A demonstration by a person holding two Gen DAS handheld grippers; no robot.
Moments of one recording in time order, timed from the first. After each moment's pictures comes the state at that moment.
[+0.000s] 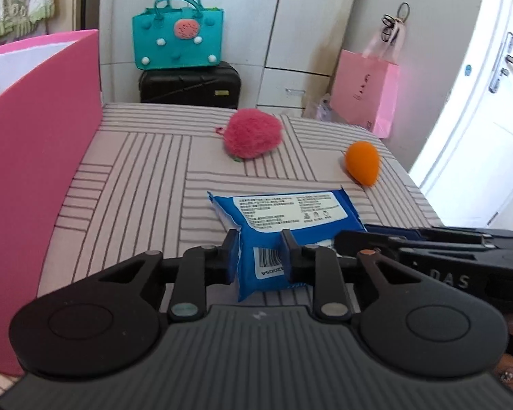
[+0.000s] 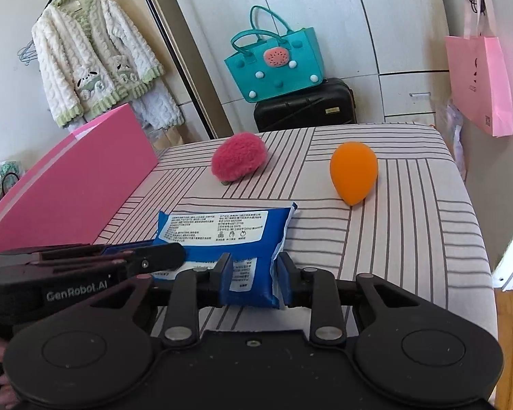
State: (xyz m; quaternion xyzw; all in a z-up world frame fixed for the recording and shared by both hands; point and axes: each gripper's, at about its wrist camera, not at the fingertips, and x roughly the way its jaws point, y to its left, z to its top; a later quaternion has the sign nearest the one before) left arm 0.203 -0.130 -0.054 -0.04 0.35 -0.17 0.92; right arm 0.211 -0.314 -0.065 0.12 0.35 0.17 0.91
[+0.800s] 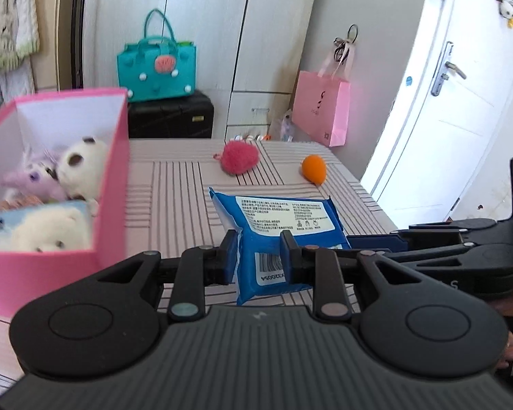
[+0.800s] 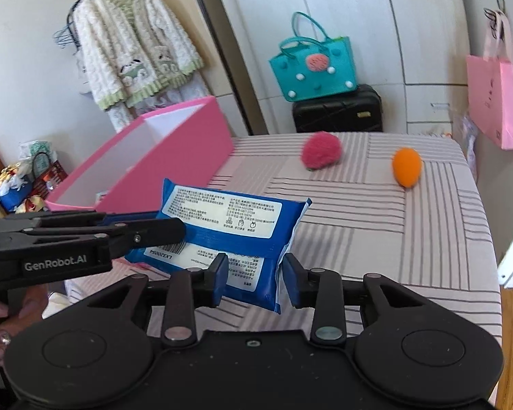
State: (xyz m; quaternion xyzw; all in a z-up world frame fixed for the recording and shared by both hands) left arm 0.112 -0.056 0.023 -0.02 0.31 -0.23 0.92; right arm 0.120 -0.264 0.002 0.10 0.35 0.21 0.91
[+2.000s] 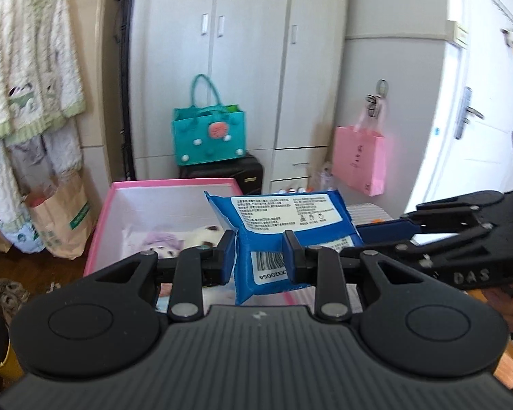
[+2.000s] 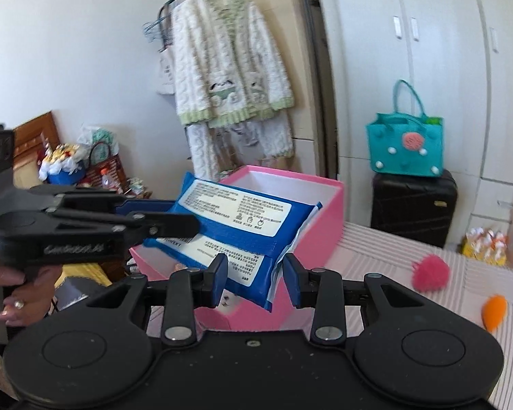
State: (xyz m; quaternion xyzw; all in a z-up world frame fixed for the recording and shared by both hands) left arm 0.126 0.072 0.099 -0.01 0.23 -0.19 0.95; right arm 0.146 -0.139 0.098 0.01 0.27 0.31 0.91
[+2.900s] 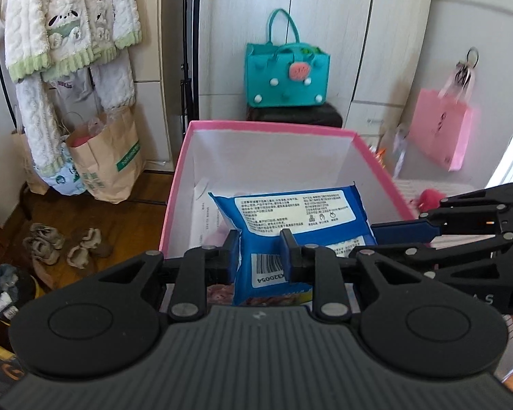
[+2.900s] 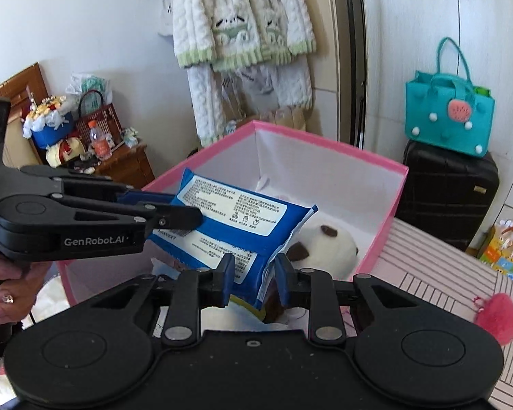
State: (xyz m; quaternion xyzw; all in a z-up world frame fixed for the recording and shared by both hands) left arm 0.239 0.121 0.043 -0.01 0.34 -0.09 0.94; right arm 0.270 -0.051 0.044 -0.04 0.36 0.33 0.87
